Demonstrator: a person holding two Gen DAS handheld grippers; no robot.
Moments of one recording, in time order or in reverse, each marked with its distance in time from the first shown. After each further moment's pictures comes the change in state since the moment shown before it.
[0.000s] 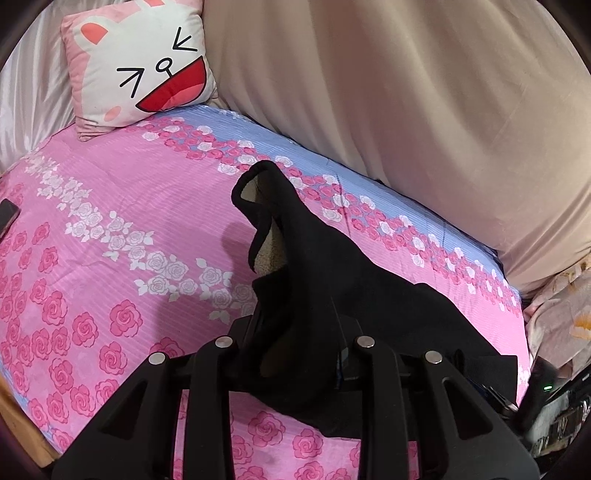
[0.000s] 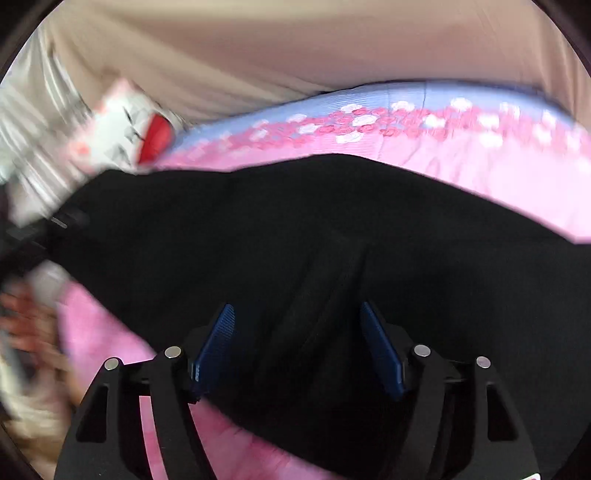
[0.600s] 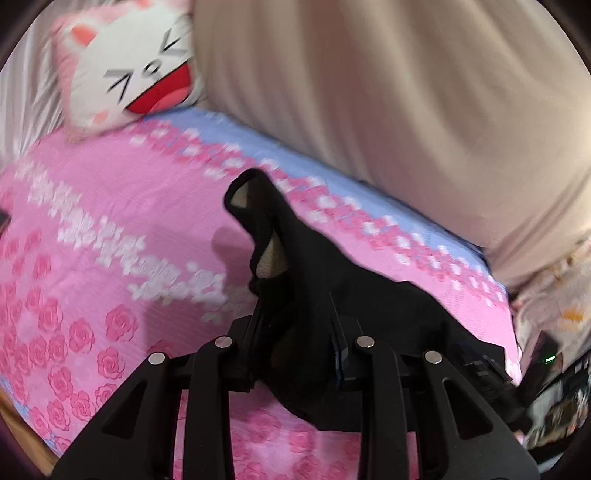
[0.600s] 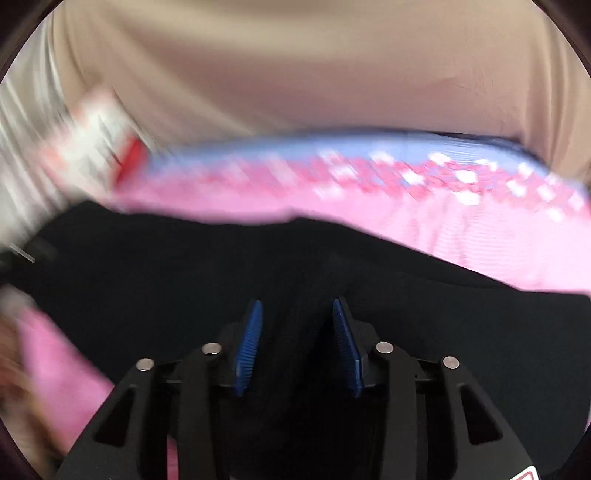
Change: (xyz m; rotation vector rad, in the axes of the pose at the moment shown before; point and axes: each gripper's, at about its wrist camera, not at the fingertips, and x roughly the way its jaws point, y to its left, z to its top) left arm -0.021 -0.012 0.004 0.062 -0.021 -0.077; right arm -0.019 0.000 0.035 0.035 -0.163 -0.022
